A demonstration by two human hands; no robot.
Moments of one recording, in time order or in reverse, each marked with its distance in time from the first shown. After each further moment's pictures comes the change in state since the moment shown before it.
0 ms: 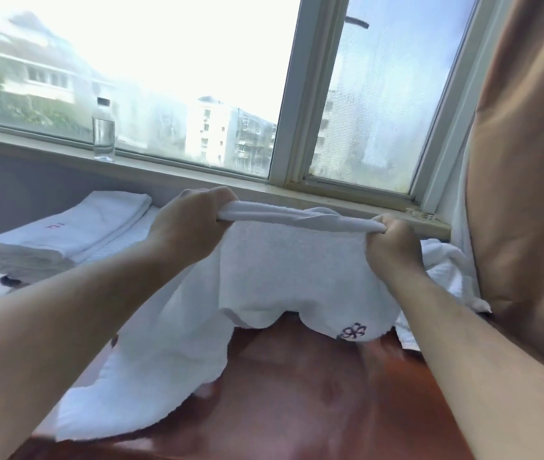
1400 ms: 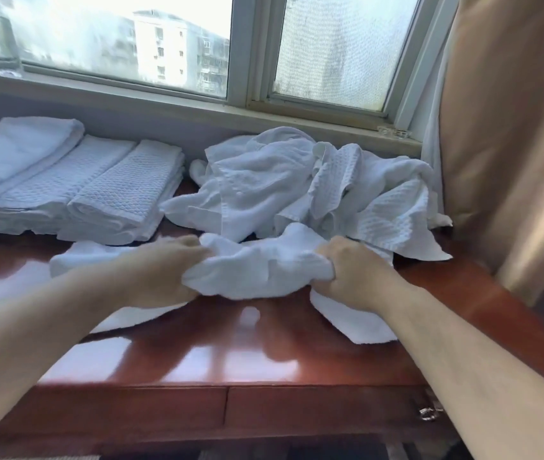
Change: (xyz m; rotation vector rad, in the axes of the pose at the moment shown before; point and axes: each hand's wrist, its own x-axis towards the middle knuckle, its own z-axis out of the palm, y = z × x) left_hand -0.108 -0.012 0.084 0.008 -0.762 0.249; right_hand -0.101 0.100 -0.003 -0.417 -0.631 -0.309
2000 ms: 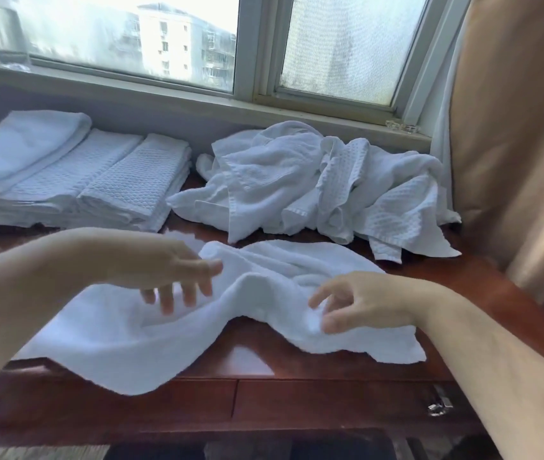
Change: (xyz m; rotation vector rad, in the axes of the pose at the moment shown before) left_hand -0.017 0.021 -0.048 -0.427 -0.524 -0.292; right_hand -0.029 -0.014 -0.021 0.340 -0.674 0.163
